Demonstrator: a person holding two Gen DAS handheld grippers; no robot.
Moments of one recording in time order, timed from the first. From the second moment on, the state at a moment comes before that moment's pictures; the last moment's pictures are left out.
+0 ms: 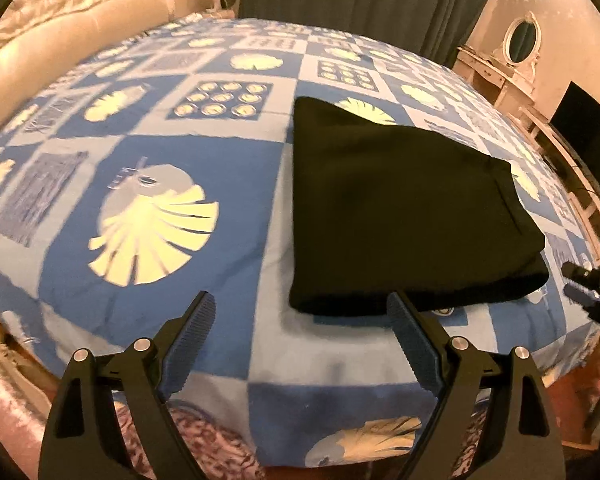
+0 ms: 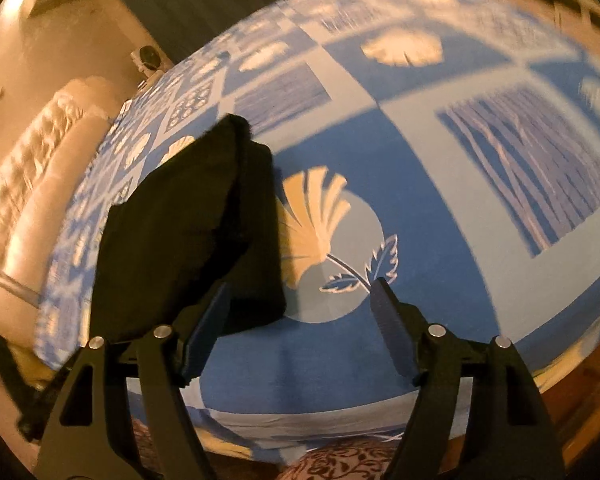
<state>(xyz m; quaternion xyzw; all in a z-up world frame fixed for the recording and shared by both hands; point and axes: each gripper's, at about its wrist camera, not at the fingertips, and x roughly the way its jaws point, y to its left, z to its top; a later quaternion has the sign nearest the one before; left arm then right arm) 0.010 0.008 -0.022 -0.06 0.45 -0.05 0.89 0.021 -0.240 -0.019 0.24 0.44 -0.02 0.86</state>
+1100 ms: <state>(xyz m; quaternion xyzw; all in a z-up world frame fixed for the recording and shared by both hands) 0.003 -0.008 -0.020 -0.04 0.43 -0.04 0.90 0.013 -0.165 -0.019 0.13 0.44 0.01 0.89</state>
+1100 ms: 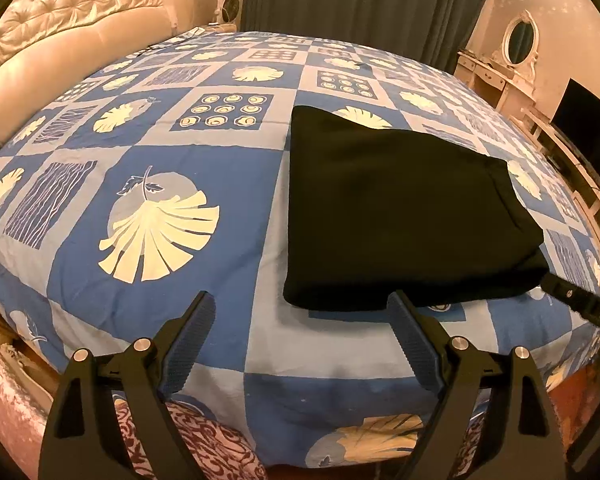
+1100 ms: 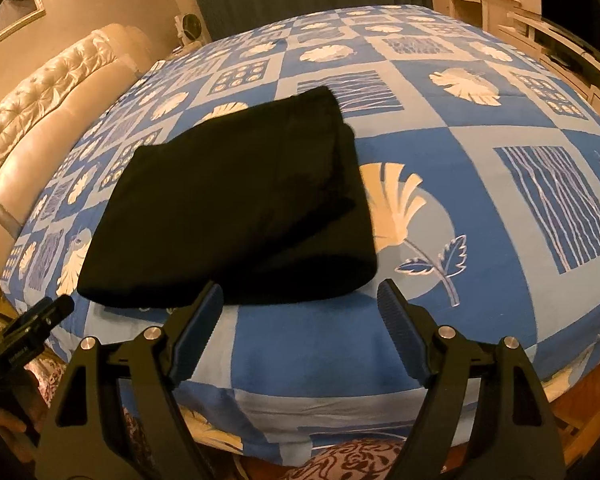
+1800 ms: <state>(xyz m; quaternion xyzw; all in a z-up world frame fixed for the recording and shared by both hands) 0.000 -0.013 -0.018 -0.03 0.43 -0.04 0.90 0.013 -0.165 -0.022 0.13 0.45 0.01 0.89</state>
